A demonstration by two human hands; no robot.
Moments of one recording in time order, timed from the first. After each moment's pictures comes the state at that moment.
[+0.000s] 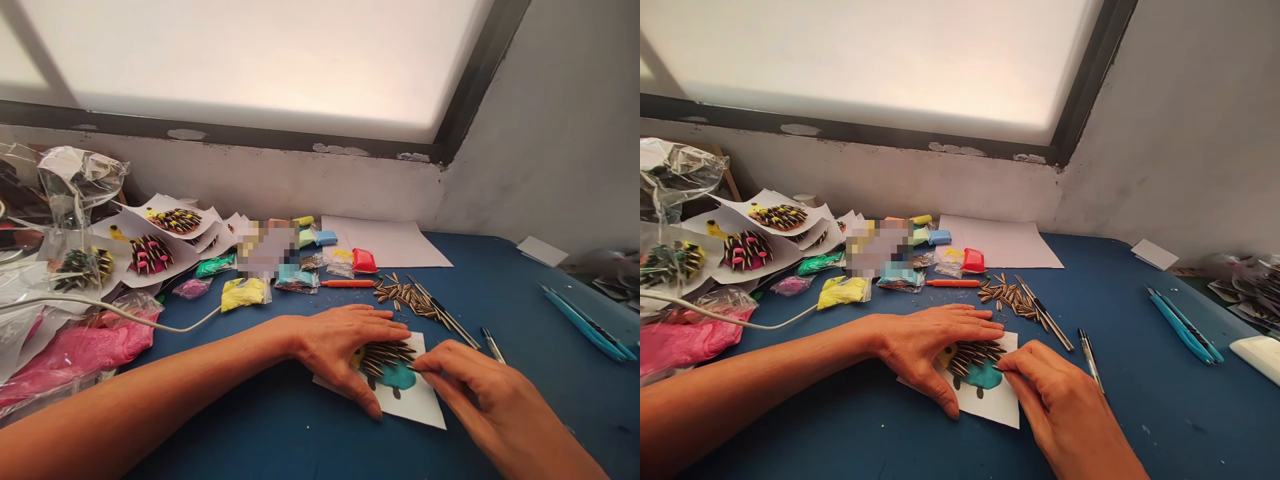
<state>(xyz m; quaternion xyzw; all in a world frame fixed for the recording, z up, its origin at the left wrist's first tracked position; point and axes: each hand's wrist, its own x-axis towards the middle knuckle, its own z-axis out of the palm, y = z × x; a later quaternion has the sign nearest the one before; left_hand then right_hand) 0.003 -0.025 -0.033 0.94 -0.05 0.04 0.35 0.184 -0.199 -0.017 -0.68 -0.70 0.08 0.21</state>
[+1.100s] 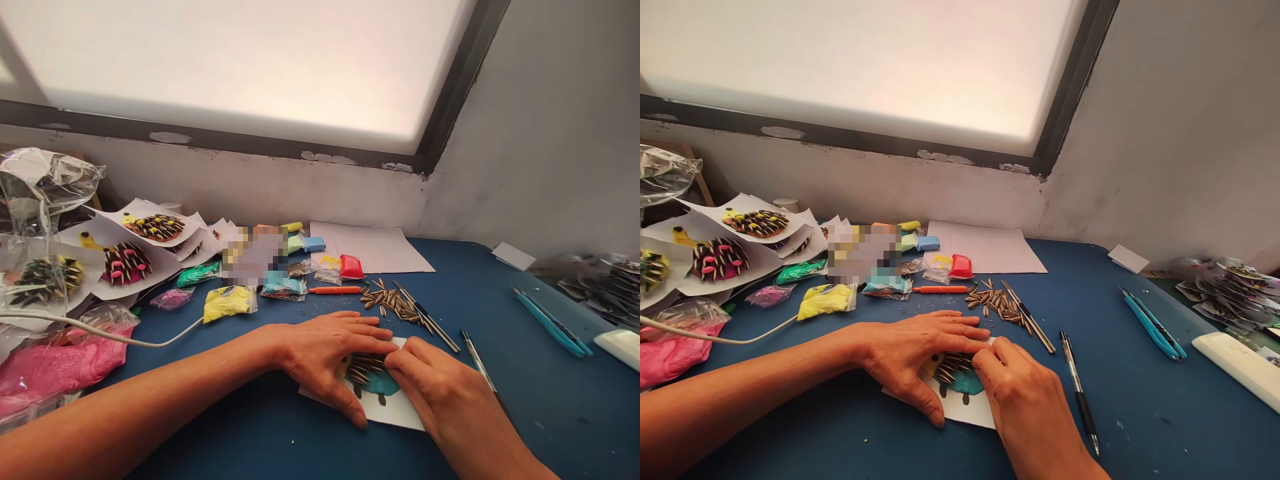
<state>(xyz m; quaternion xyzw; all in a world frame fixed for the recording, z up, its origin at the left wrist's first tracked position) 0.005 -0.025 -0.029 0.94 -0.07 0.02 0.34 0.163 -0.189 -0.018 -0.66 -0.74 -0.08 0.11</state>
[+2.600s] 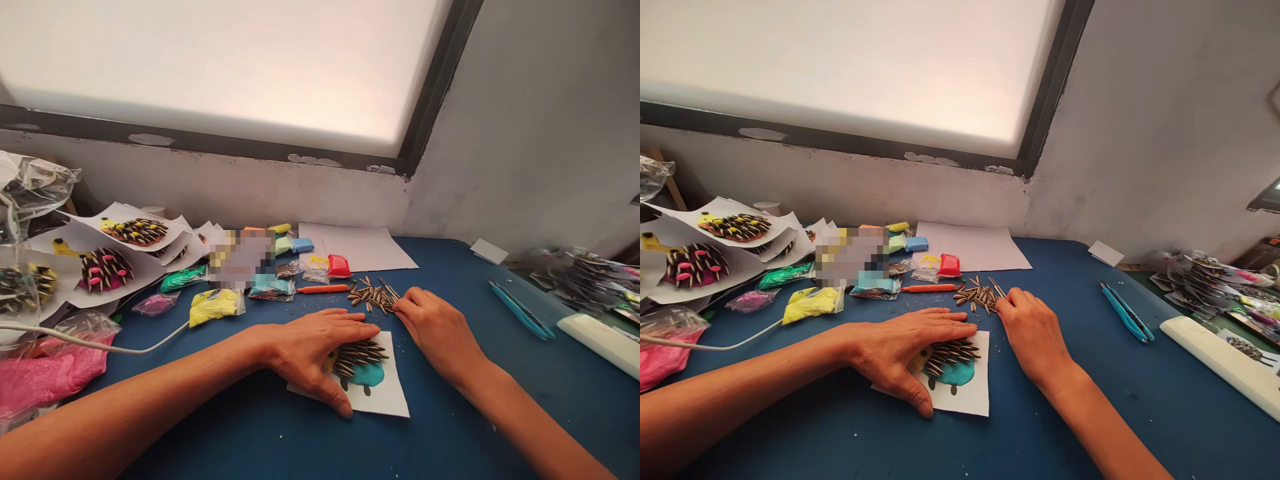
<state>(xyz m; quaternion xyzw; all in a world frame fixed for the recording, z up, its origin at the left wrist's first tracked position) 0.001 -0.028 -0.028 0.94 -0.03 0.02 0.34 0.225 -0.148 -0.023 -0.71 -0.68 -0.19 0.06</state>
